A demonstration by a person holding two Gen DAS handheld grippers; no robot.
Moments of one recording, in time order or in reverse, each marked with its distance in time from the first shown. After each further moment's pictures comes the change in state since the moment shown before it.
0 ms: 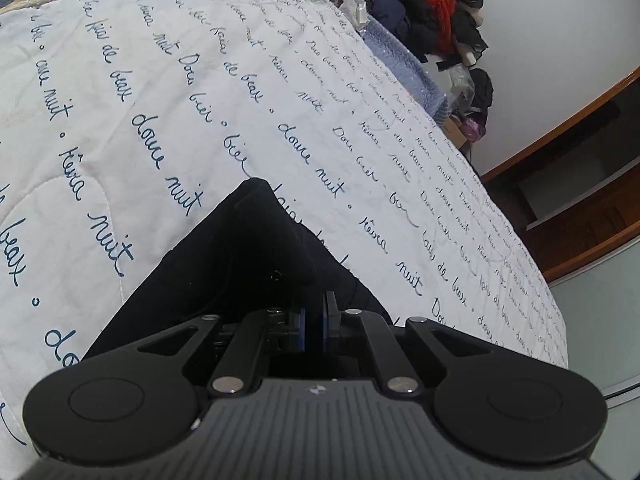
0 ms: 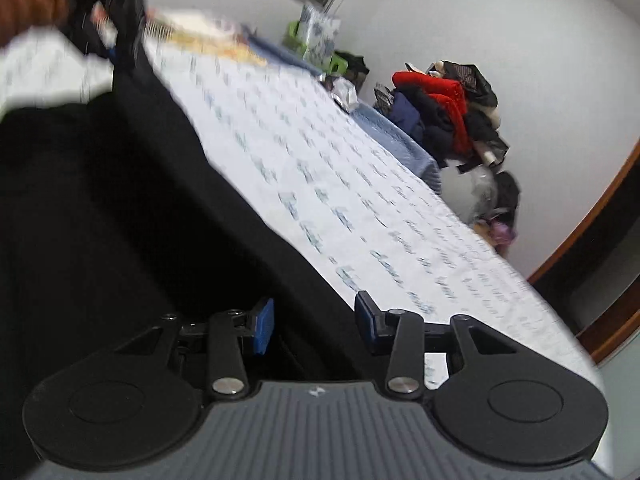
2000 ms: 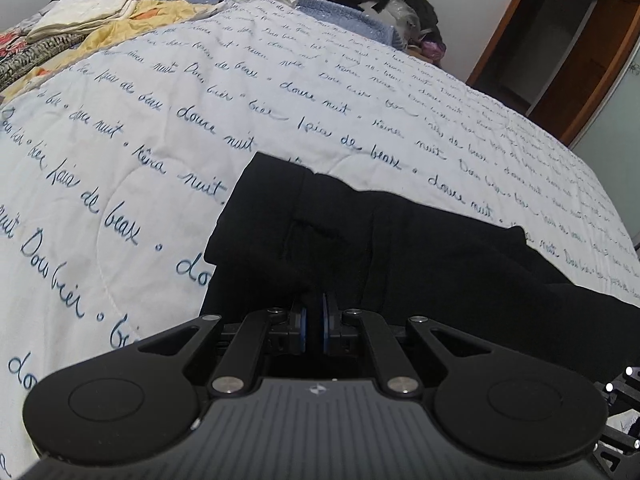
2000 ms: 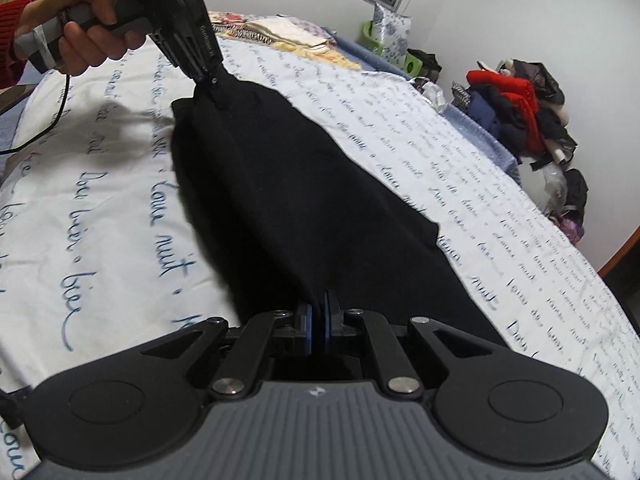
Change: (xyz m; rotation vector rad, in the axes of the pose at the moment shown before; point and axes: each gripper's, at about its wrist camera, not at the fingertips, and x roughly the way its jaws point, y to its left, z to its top) left arm -0.062 0.041 -0.081 0.447 0.025 0.102; right arm -0.121 0.108 -0.028 0.016 -0.003 0.245
